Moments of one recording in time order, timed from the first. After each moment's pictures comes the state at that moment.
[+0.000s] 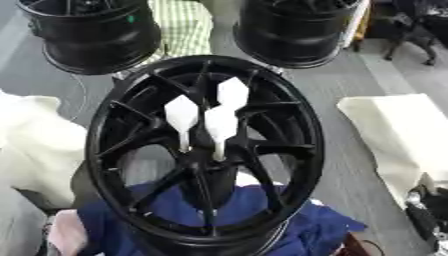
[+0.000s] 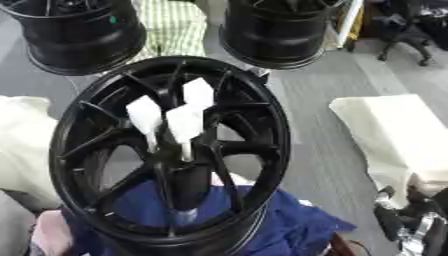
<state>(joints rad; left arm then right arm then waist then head) -0.20 0.28 0.44 -1.31 0.00 -0.31 -0.52 0.02 -0.18 -0.13 -1.40 0.17 0.02 -0.71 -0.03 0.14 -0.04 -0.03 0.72</state>
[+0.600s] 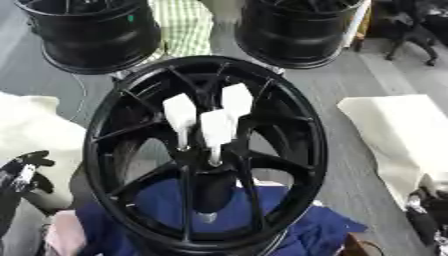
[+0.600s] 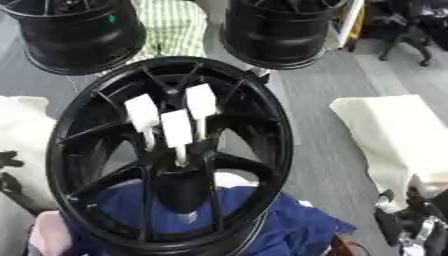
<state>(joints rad) -0.19 0.16 0.39 -1.43 -0.13 -0.11 -0.38 0.02 -0.18 -0.13 -1.41 0.17 0.02 -0.71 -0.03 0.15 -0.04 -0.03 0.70</state>
